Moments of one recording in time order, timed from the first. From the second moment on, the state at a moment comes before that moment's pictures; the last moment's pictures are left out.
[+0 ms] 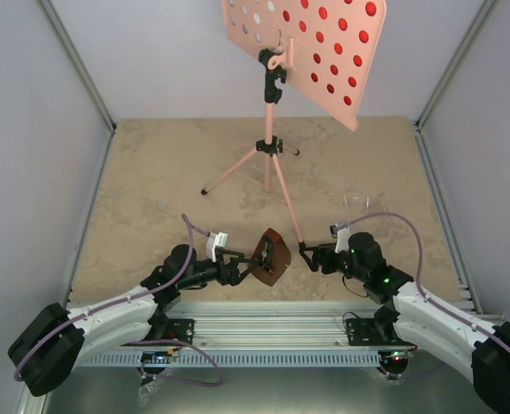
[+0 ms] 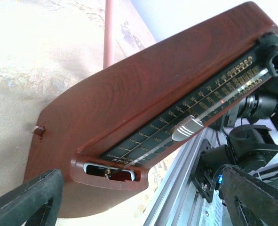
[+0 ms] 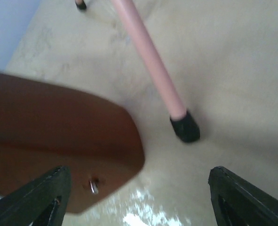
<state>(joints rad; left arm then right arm) -0.77 0.87 0.07 0.55 0.40 -0.72 0.61 0.80 0.21 0.06 -0.19 0.55</state>
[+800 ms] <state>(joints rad) -0.77 1.14 0.07 0.71 0.34 -0.68 0.63 1.01 0.12 0.32 -0.44 0.68</state>
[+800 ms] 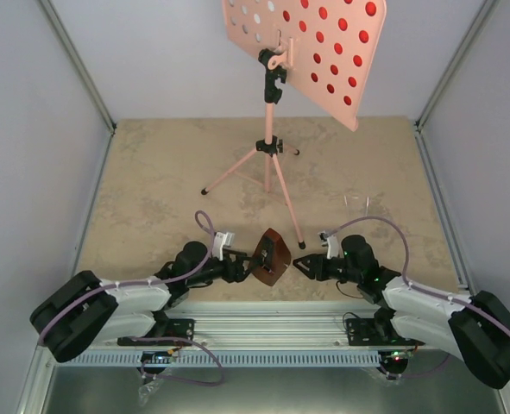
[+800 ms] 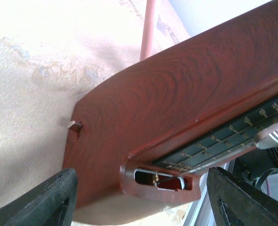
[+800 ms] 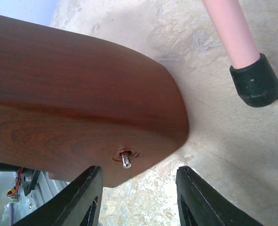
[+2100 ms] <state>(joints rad) -0.76 1.16 0.11 0.66 0.46 -0.63 0.66 1.41 0.38 0.43 -0.43 0.60</state>
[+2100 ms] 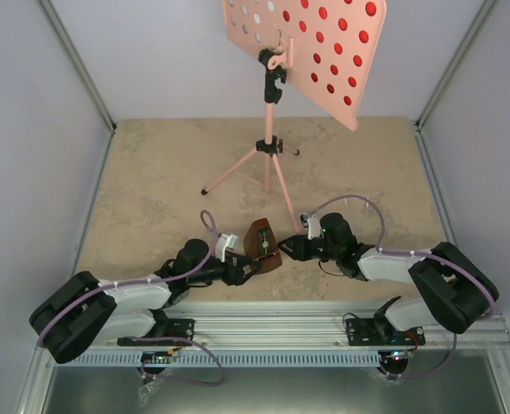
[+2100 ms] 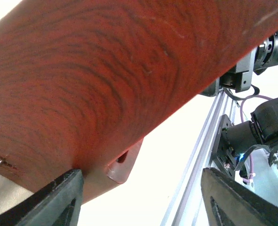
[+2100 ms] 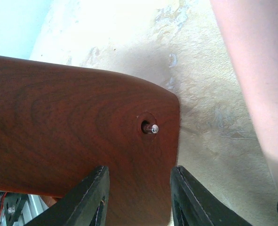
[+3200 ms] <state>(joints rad) -0.45 1.13 1.09 -0.29 0.29 -0.34 0.11 0.94 0.36 -0.05 -0.17 0.43</state>
